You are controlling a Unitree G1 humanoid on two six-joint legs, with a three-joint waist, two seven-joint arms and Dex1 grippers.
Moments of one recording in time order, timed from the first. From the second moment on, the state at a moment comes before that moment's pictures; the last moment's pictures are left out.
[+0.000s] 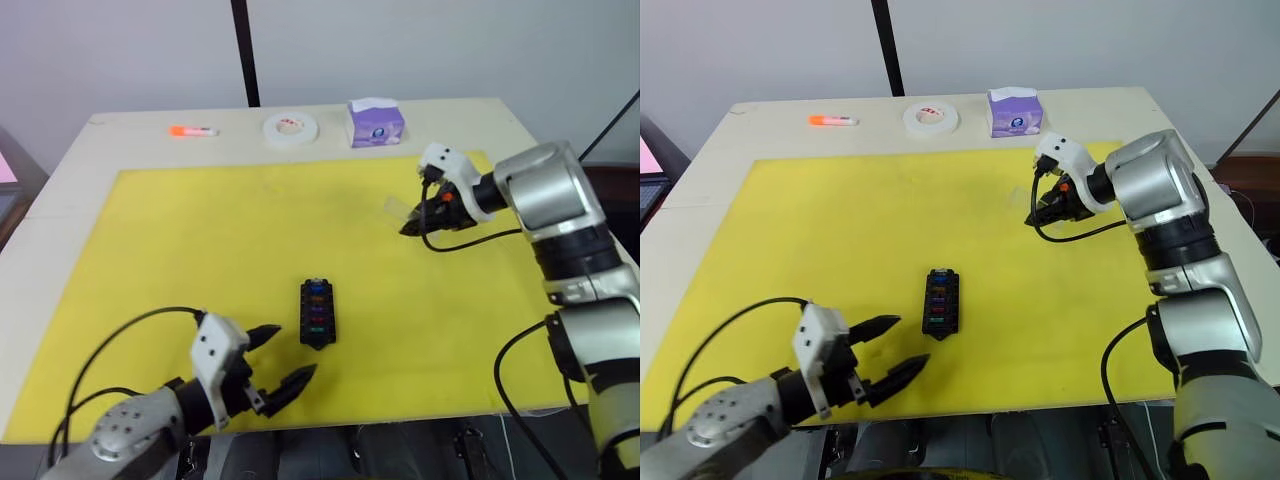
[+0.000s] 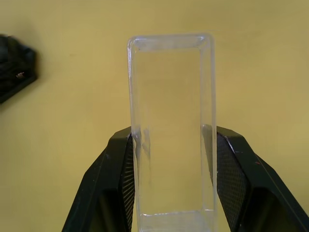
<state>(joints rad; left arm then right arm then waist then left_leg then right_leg) 0.40 0.51 -0.02 -0.95 -0.59 0.69 -0.47 -1.02 -0.73 0.28 0.17 -0.14 1.07 1.44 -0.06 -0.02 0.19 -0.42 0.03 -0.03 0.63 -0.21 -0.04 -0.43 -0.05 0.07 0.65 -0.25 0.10</state>
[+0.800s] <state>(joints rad) 0.31 0.17 -0.43 -0.70 -0.17 0.59 -0.10 -0.95 -0.89 0.42 -0.14 0.19 1.29 1.30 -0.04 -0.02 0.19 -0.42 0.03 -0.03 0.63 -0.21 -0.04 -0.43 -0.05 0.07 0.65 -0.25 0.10</state>
